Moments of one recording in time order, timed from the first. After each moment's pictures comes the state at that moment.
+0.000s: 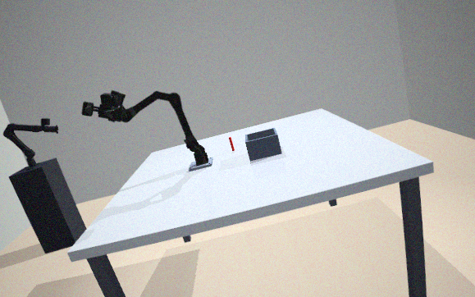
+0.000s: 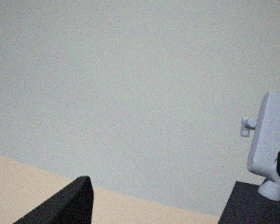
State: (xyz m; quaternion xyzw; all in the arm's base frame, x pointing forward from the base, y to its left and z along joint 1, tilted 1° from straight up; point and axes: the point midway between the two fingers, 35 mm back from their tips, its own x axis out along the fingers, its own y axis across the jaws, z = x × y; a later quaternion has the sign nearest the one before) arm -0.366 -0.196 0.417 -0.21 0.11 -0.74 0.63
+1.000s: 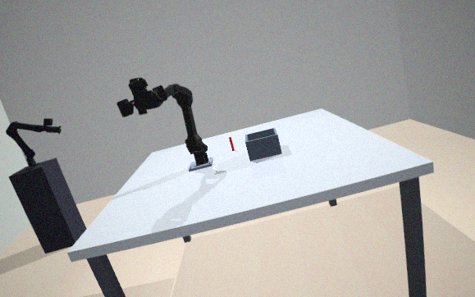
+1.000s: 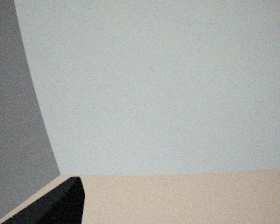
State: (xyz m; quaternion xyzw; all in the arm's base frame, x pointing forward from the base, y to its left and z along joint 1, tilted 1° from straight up) arm -0.131 -0.405 0.420 0.00 -0.07 -0.61 0.79
